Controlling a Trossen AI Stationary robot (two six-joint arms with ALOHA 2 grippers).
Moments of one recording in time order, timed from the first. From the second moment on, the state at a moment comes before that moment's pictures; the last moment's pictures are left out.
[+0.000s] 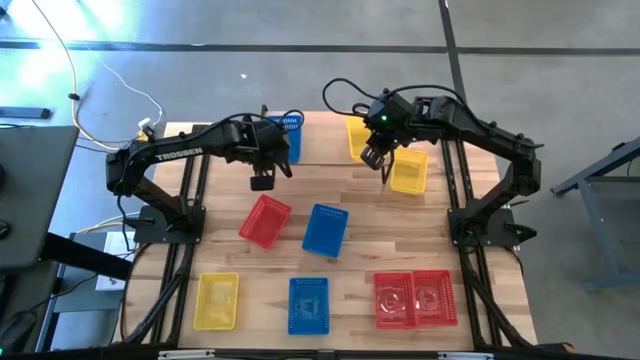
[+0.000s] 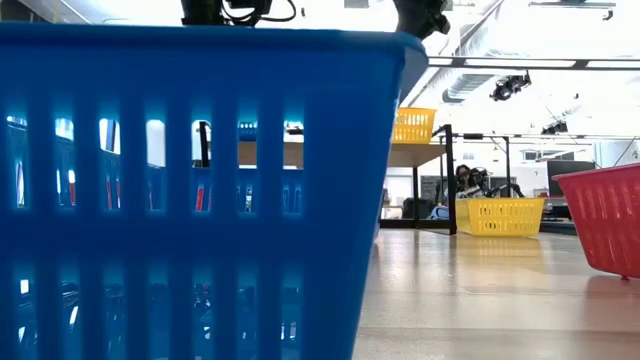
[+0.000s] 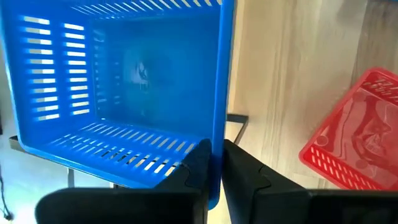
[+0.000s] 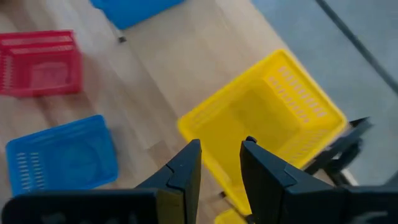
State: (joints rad) left arm 0.44 1.49 1.39 -1.15 -0.31 0.33; right arm -0.30 1.57 1.83 -1.24 0.20 0.18
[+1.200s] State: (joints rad) left arm 0.31 1.41 1.50 -1.25 -0.15 0.04; right arm 0.40 1.57 1.69 -1.27 0.07 0.70
